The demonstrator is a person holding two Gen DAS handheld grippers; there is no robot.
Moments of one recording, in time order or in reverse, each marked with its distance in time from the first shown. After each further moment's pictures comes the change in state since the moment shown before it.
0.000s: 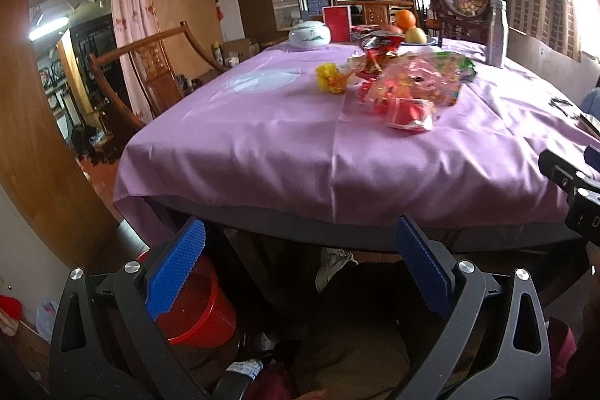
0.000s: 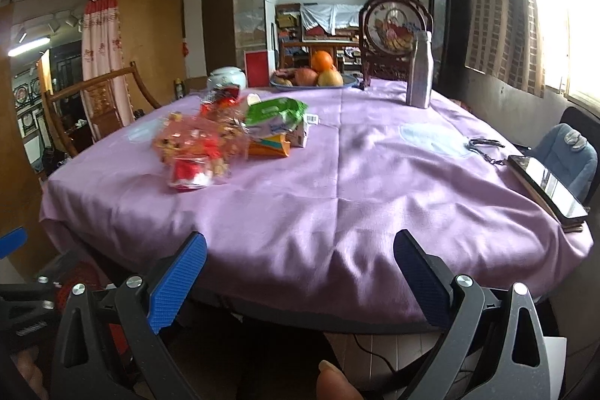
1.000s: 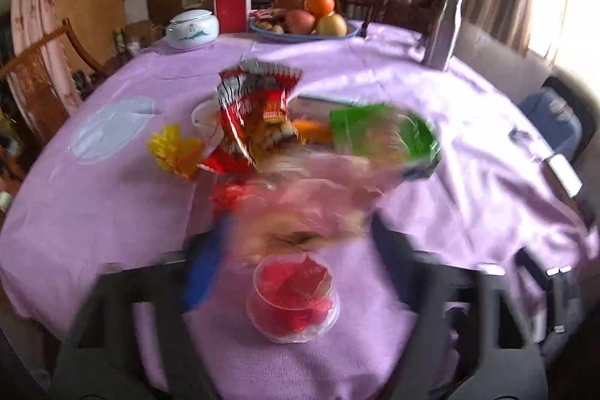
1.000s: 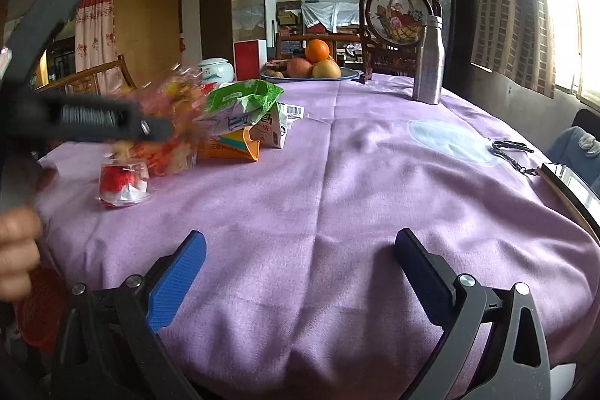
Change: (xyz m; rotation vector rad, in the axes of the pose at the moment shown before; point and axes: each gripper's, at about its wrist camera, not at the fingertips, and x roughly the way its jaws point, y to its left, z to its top) left arm 0.122 -0.078 0.138 0.056 0.122 -0.407; right arm 0.077 -0.026 0.009 -0.058 -0.001 -0.015
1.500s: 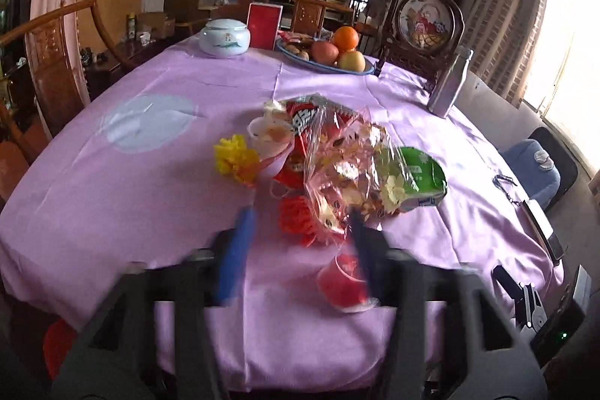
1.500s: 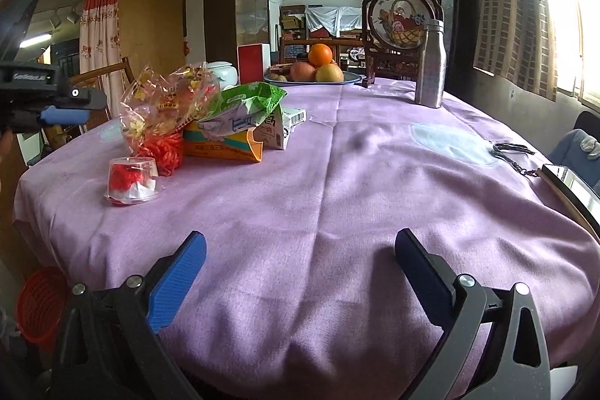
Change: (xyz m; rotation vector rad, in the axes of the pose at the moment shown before) left arm -0.043 0.056 -0.003 -0.124 -0.073 -0.029; right arm -0.004 0.001 -0.004 0.003 -0.019 0.005
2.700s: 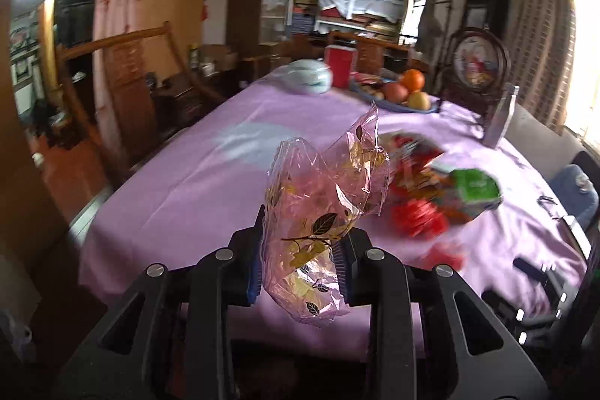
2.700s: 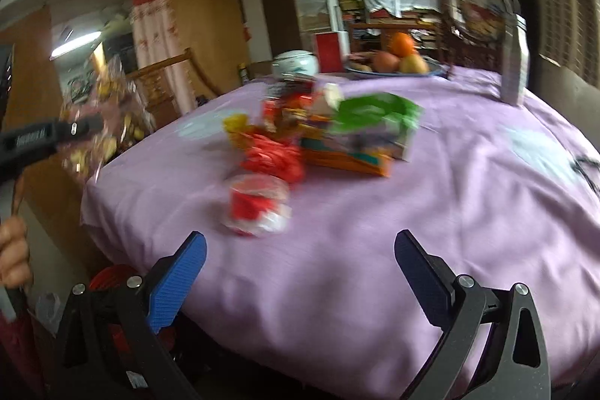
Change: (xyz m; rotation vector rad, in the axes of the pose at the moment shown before) left arm -0.086 0.079 -0.031 -0.038 -0.154 0.234; right arm 0.004 0.077 0.036 -0.017 0.080 0.295
